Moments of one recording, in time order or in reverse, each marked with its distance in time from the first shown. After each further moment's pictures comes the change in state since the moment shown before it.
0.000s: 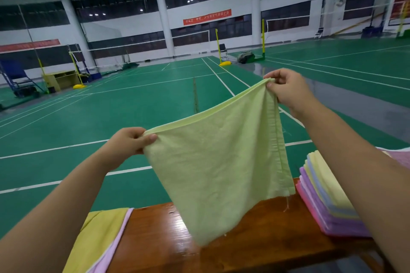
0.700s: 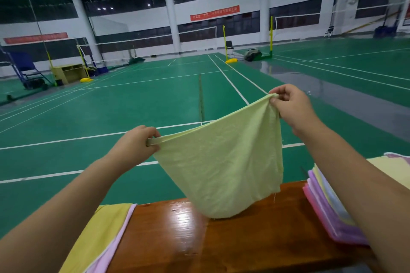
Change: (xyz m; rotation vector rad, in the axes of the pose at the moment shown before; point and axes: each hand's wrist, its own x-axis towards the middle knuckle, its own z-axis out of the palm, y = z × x) left_hand -0.001 -0.006 0.008 0.765 0.127 0.177; right_hand -0.015 0.032 0.018 -0.066 0.035 0.049
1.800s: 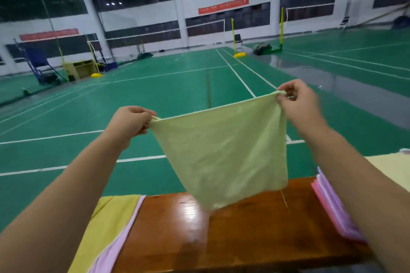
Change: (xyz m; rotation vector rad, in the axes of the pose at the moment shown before) left_hand 0.013 0.006 -0.030 -0.729 0.168 -0.433; right_hand -0.019 -0.001 0.007 -0.107 0.072 -0.143
